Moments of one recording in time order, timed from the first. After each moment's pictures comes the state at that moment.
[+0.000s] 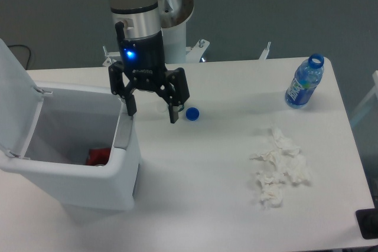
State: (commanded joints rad) arm 2.30 -1.64 -1.63 -0.89 1.53 0.67
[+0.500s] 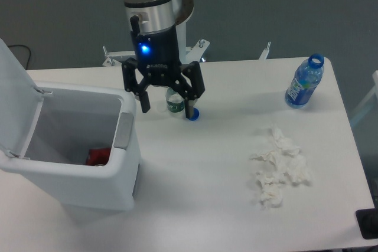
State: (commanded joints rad) arm 2.34 -1.62 -1.62 -0.88 1.52 0.67
